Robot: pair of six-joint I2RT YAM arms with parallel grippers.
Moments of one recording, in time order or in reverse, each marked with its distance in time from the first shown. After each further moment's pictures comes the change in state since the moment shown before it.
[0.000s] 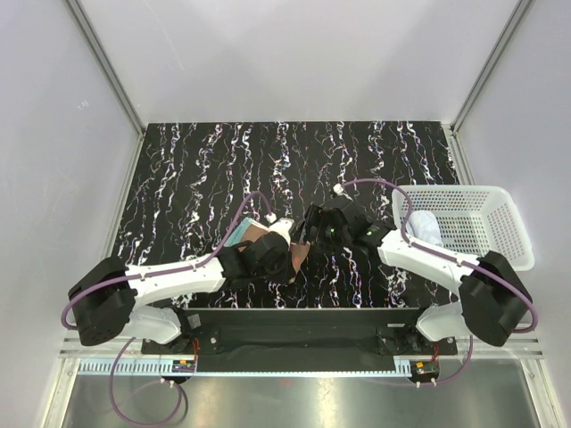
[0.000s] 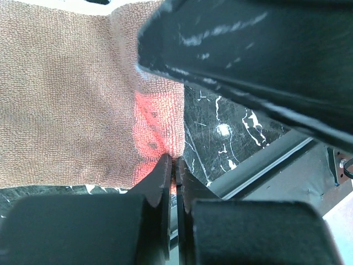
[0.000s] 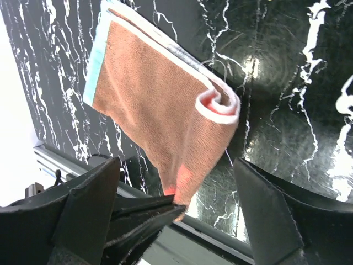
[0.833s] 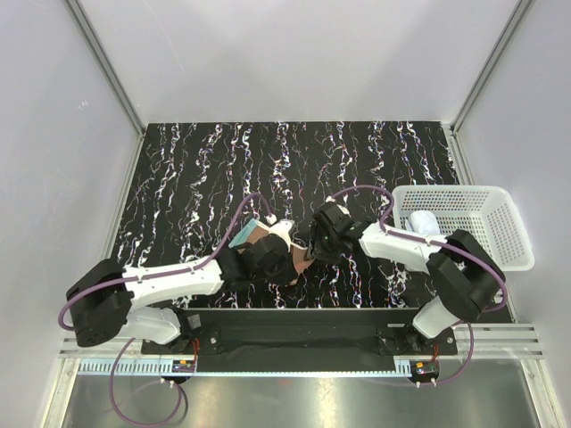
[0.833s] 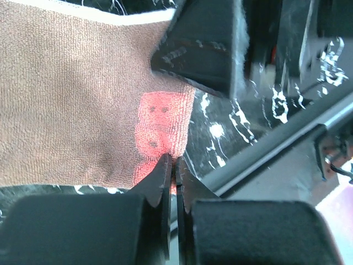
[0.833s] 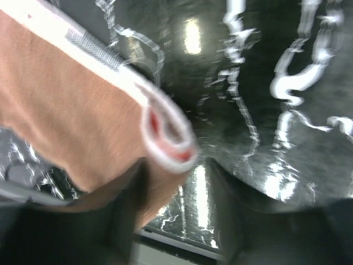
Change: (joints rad) left arm -0.022 -0.010 -0.006 0.016 -0.001 -0.023; right arm 0.003 0.188 0.042 -0.123 0.022 -0.050
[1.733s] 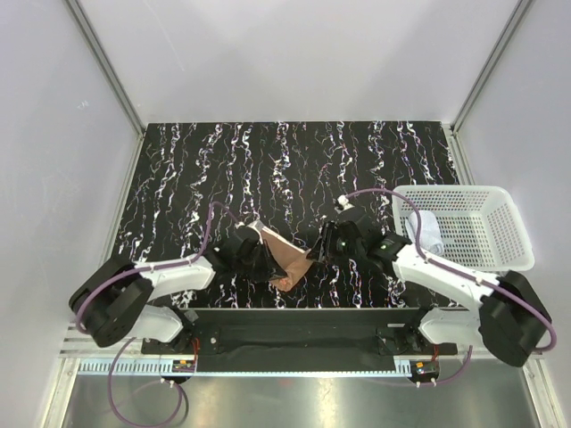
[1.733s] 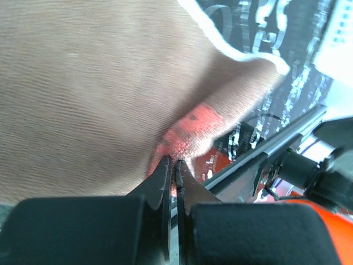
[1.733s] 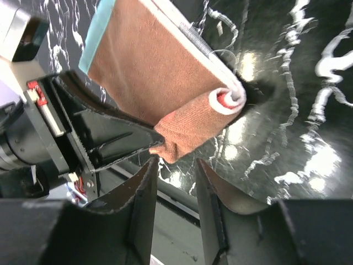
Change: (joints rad) left arm 0.291 0.021 -0.228 0.263 0.339 -0.317; right arm -0.006 -0.372 -0.160 0.079 -0.086 -0.055
